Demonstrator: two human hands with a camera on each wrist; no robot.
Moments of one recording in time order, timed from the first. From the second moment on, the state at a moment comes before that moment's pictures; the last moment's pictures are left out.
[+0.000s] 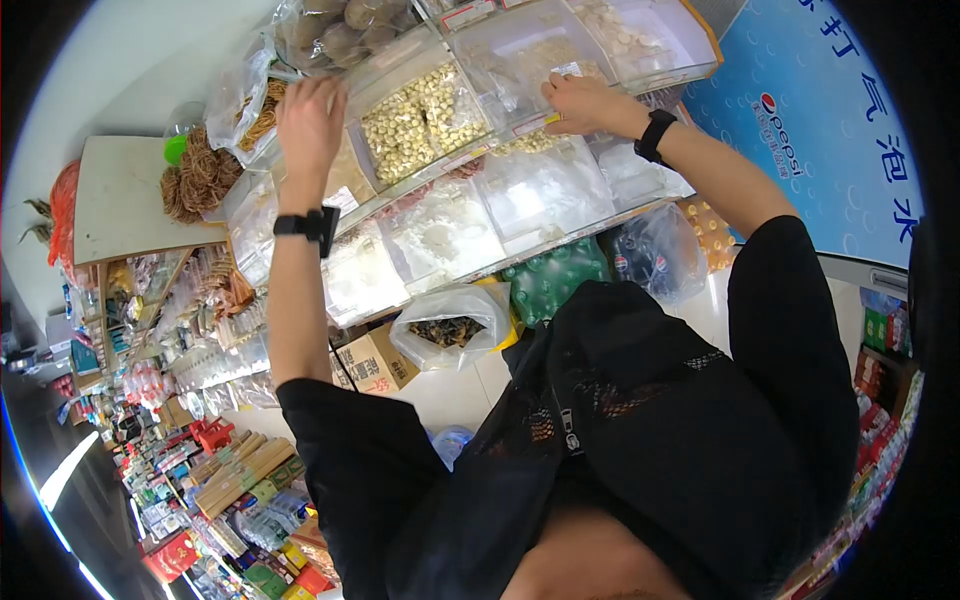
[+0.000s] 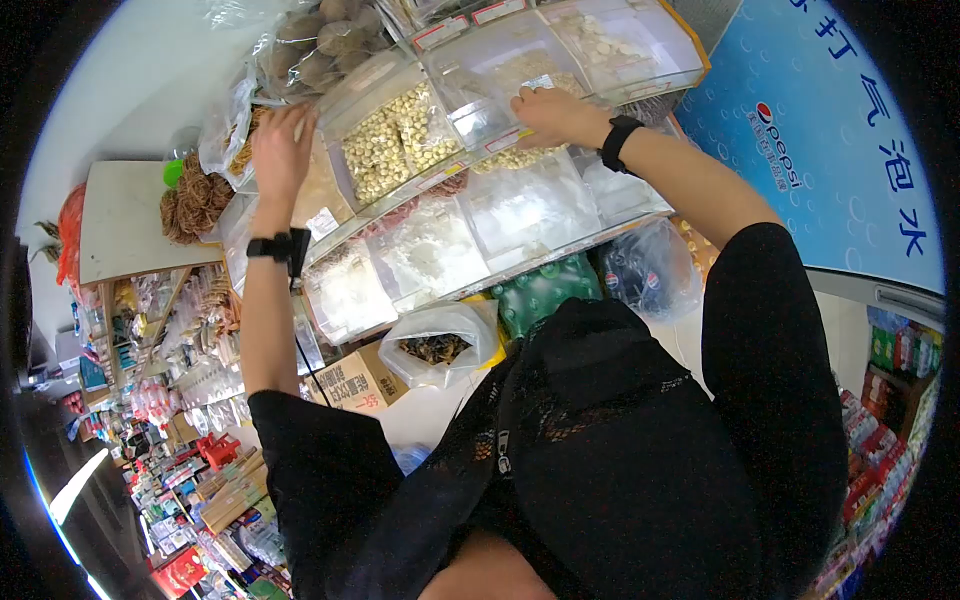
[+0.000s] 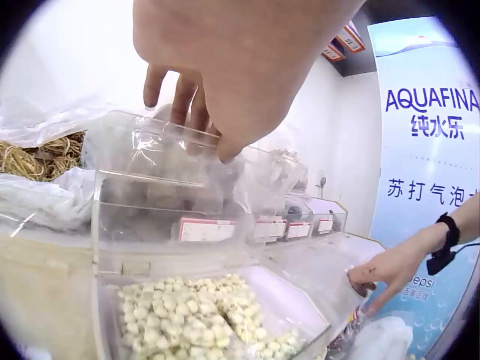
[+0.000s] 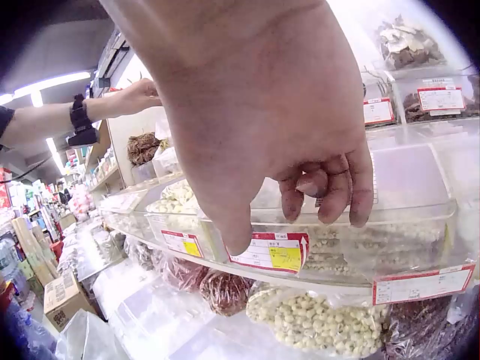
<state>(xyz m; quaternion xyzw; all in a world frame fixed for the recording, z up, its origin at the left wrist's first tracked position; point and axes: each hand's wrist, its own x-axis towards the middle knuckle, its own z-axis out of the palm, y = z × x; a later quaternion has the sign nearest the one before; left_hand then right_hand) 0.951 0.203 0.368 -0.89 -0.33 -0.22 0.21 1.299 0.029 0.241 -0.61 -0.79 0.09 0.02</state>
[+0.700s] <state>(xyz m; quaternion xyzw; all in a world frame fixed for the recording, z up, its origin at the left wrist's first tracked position) 0.967 0.163 0.299 -0.98 -0.20 -0.06 0.02 1.278 0.030 0.238 -0.62 -0.78 0.01 -0.04</state>
